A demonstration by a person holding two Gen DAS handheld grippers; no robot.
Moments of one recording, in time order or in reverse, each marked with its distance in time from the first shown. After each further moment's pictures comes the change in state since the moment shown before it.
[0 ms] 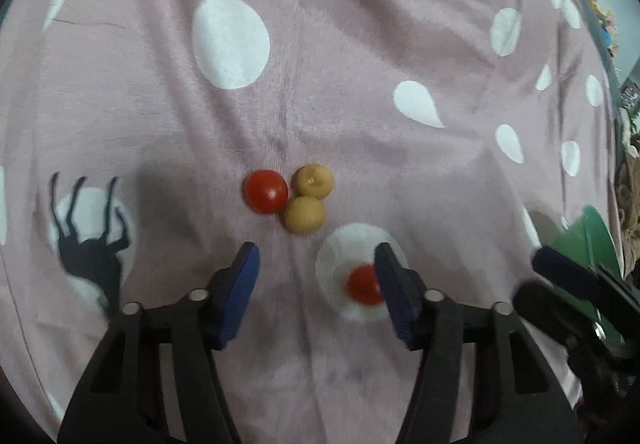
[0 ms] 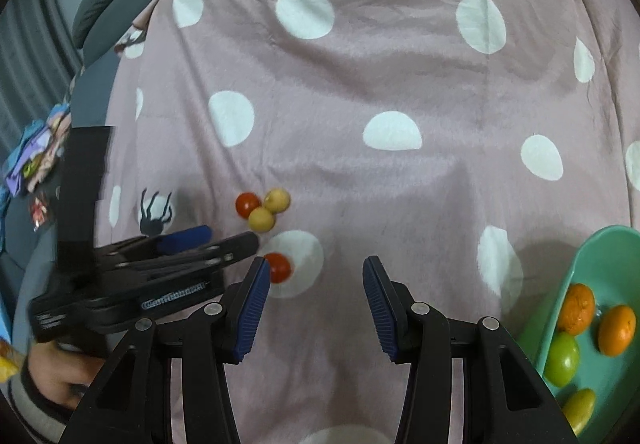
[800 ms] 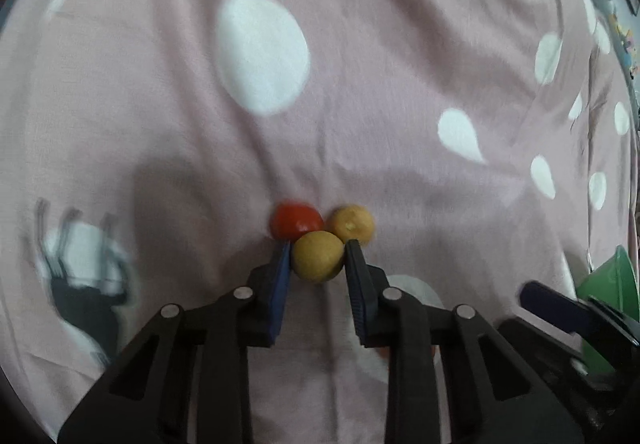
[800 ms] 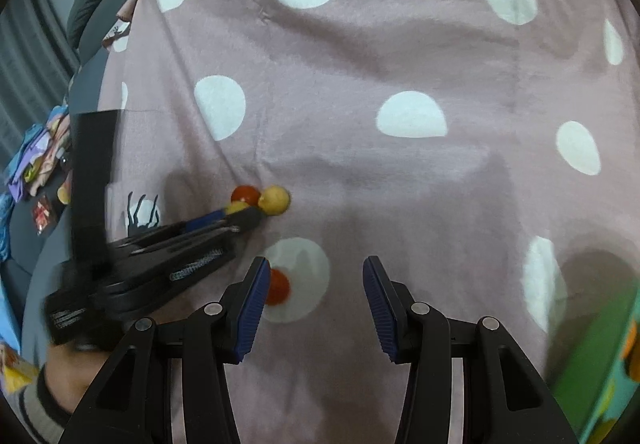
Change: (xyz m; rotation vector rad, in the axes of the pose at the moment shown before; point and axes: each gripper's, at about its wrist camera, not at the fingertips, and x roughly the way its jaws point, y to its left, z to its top) left arm 0.014 0.020 0.018 -0.040 -0.098 0.060; right arm 0.047 -0.004 0.012 0.011 0.055 0.054
